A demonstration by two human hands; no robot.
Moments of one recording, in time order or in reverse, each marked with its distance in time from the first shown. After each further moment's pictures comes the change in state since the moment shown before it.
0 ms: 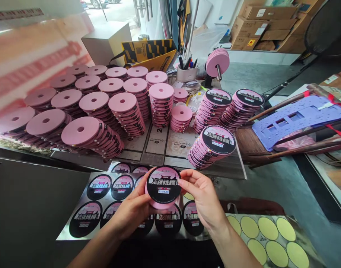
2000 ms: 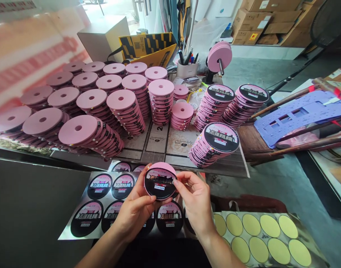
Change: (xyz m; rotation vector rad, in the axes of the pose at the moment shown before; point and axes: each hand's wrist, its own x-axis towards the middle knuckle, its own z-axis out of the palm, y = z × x) left_hand 0.002 -0.006 0.009 -0.114 0.098 0.155; right_hand -0.002 0.026 0.013 -0.134 0.111 -0.258
